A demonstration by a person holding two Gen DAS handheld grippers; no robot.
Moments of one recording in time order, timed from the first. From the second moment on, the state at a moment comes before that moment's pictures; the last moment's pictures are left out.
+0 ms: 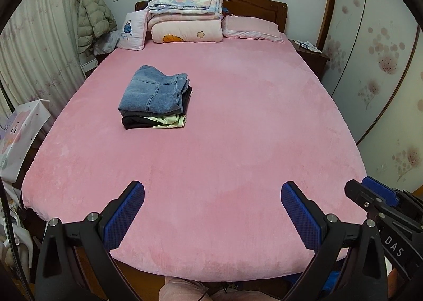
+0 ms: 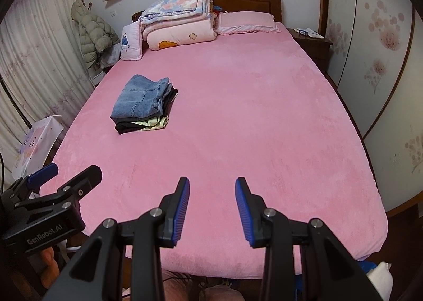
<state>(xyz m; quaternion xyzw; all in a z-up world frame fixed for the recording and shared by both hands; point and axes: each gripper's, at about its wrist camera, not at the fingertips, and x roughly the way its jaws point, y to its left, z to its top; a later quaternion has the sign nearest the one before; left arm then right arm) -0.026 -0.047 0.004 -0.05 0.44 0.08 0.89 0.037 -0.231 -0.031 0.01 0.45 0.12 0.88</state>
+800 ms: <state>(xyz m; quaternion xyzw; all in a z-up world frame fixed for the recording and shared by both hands) -0.014 -0.054 0.005 -0.02 0.43 0.07 0.90 0.054 -0.223 -0.029 -0.01 0.45 0.13 0.88</state>
